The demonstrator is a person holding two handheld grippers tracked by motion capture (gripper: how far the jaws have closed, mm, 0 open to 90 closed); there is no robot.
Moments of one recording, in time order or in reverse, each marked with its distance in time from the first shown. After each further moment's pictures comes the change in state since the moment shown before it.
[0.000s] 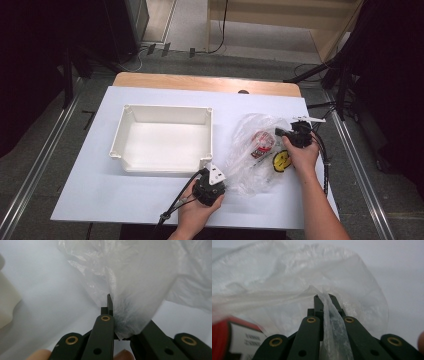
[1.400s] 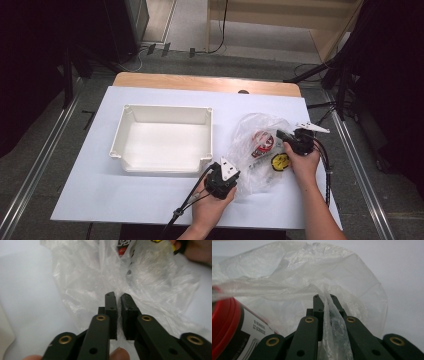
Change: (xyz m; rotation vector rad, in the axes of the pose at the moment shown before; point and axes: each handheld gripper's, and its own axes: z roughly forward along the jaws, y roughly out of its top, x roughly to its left) left arm -0.015 0.022 0.021 -0.058 0.102 0.013; right arm 0.001 -0.015 -0.011 -0.153 0.014 -0.038
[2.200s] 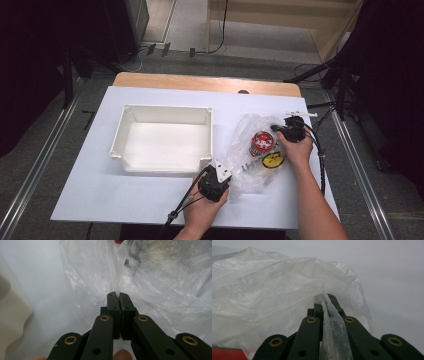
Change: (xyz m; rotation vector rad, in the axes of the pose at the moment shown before) left arm 0.007 -0.011 -0.005 0.058 0.014 0.013; right arm -0.001 0.026 0.041 0.154 -0.007 -0.016
